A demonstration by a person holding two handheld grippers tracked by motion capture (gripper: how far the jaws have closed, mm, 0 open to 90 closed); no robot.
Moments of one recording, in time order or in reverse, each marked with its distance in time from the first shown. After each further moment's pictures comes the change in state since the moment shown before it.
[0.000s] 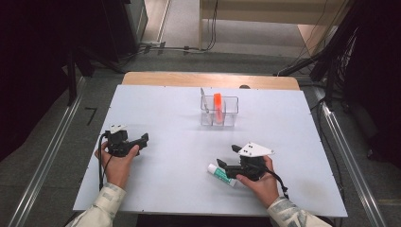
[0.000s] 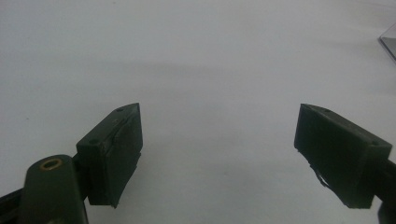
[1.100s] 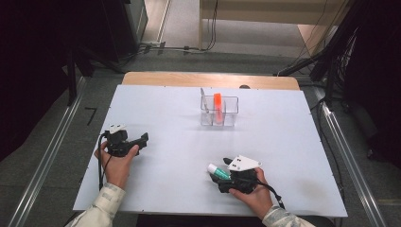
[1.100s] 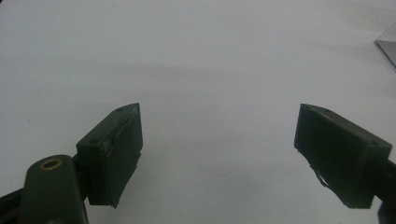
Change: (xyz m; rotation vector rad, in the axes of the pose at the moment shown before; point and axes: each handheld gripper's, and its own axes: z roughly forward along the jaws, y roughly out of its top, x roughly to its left) left arm 0.000 0.000 -0.001 -0.014 -0.003 -0.006; right arm 0.029 -0.019 0.009 0.079 0.040 -0.081
